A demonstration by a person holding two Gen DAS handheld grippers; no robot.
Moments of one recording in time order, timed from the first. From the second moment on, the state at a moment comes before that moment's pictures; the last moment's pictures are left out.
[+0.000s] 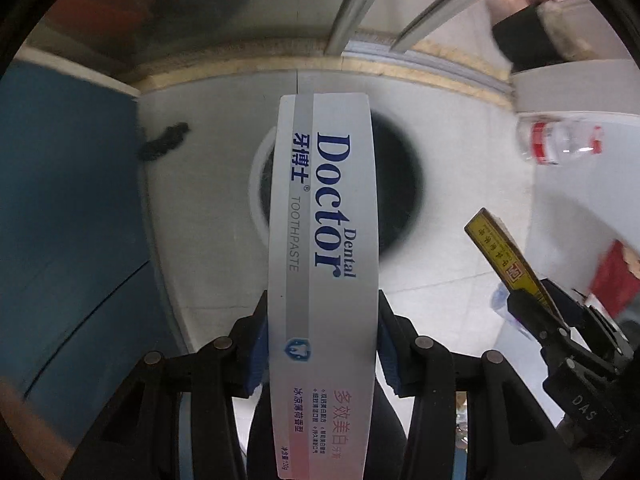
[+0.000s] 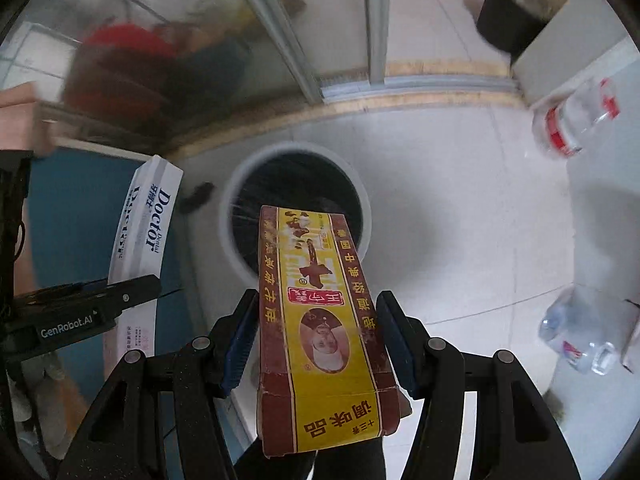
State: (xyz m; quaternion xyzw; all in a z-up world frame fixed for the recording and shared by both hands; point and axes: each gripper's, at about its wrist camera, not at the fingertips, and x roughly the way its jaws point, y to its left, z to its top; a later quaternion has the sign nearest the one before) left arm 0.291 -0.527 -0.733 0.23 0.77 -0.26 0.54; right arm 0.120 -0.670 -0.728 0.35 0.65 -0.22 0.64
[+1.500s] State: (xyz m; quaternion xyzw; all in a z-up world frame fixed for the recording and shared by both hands) left arm 0.192 -0.451 -0.362 0.20 0.63 -0.23 0.72; right arm 0.048 -0.624 -0.387 0.27 0.59 -0.26 0.71
